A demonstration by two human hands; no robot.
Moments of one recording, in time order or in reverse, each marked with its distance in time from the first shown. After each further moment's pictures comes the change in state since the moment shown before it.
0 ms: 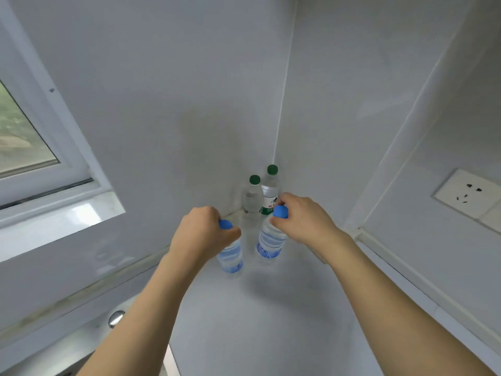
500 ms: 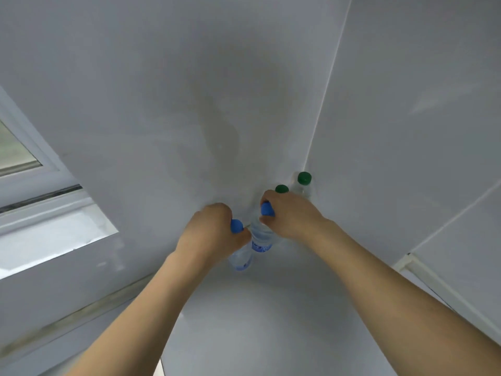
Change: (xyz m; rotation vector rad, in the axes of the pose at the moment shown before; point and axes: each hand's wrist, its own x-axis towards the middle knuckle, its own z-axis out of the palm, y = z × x) left_hand 0.098 -0.022 0.023 0.062 -0.041 -0.001; right_hand 0.145 -0.020 0.063 -0.126 -0.187 -0.211
